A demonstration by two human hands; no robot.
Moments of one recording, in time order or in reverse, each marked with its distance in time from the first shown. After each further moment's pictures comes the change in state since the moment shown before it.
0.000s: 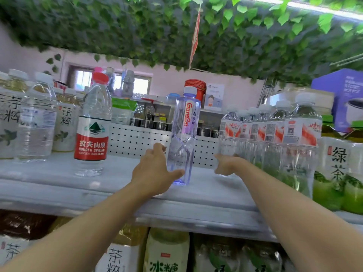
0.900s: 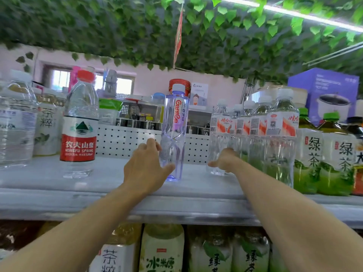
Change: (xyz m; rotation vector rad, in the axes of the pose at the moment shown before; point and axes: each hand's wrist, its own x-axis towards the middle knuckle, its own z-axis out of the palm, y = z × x) left_hand -0.004 0.000 -0.002 0.003 0.123 0.117; right_hand -0.029 0.011 0.006 0.454 0.231 0.283
